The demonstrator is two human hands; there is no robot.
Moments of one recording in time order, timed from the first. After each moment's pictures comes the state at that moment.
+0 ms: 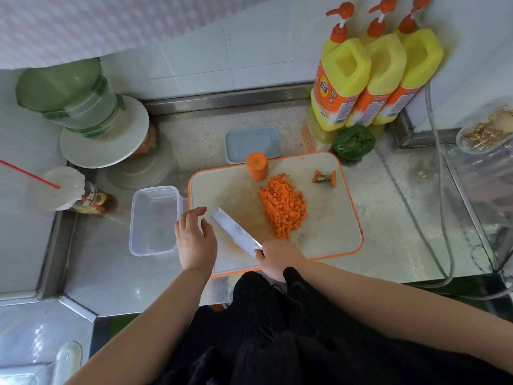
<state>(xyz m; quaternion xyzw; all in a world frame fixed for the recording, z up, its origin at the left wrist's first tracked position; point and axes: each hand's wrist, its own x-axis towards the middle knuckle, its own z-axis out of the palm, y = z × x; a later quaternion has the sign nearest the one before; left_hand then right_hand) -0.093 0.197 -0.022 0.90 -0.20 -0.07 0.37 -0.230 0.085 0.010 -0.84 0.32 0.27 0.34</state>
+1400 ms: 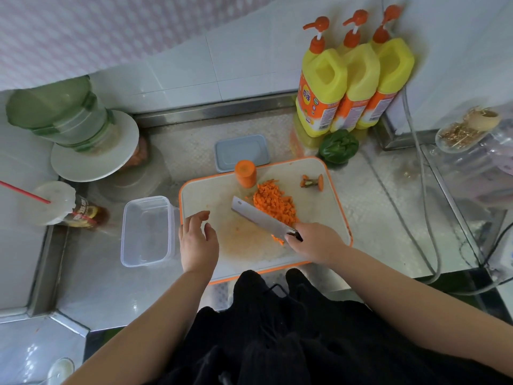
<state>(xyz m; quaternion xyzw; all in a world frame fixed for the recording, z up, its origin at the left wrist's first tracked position) -0.103 0.179 -0.019 0.89 -0.23 -0.11 0.38 -0.289 0.006 0.003 -0.88 0.34 0.15 0.29</state>
